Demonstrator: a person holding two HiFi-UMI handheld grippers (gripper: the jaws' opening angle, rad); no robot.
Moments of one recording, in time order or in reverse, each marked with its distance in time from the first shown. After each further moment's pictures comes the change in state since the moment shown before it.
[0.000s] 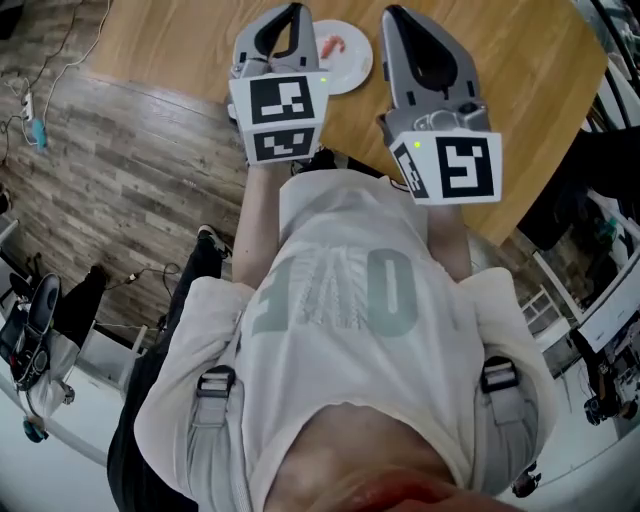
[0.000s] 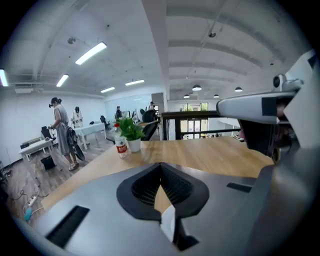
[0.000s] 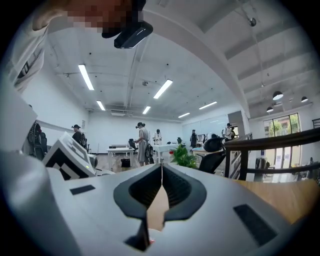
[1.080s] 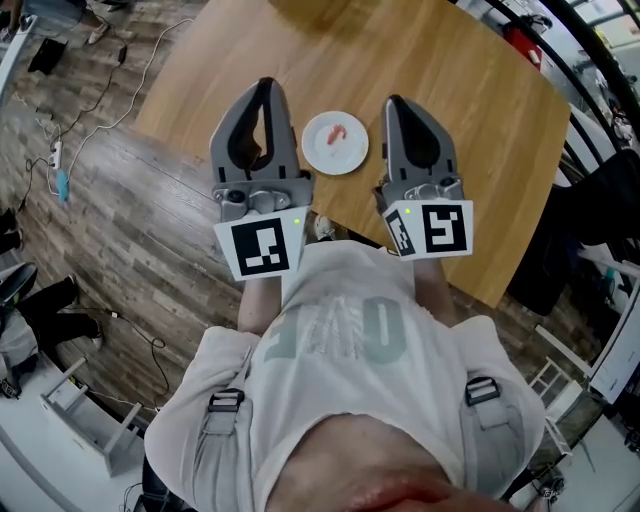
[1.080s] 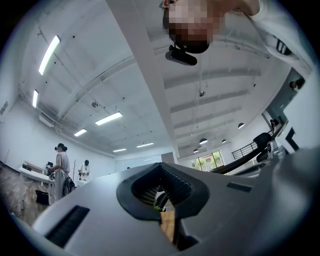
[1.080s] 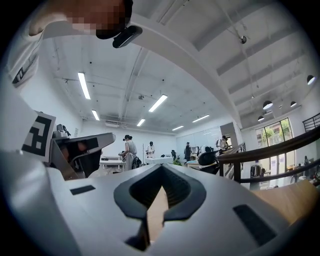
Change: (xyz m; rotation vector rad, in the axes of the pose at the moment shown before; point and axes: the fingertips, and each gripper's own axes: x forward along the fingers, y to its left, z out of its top) left arm -0.153 0.023 0.141 0.037 -0.757 0.150; right arm -0.034 0.005 0.043 0.006 -0.169 -0.082
